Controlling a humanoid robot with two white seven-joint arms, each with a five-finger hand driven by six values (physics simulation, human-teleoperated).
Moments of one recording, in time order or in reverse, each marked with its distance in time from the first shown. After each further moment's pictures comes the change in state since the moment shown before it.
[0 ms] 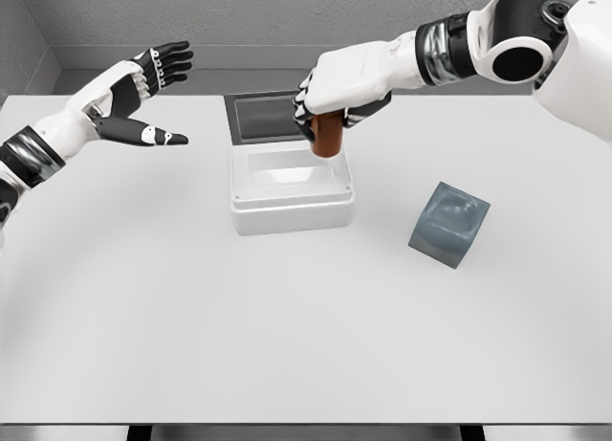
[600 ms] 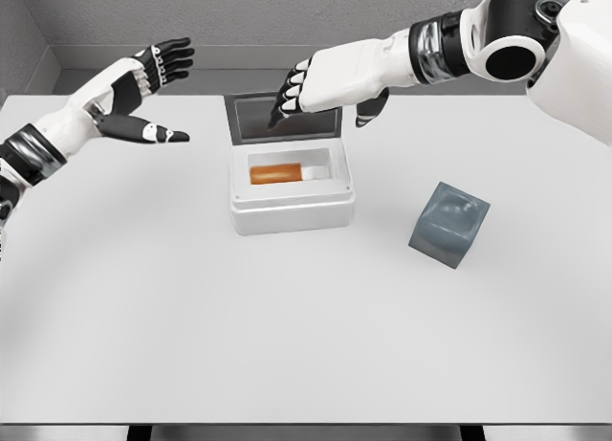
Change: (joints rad) left arm -0.009 -0.011 0.000 0.002 0.000 0.000 0.000; right arm 0.003 0.017 -0.012 0.001 0.021 0.000 0.000
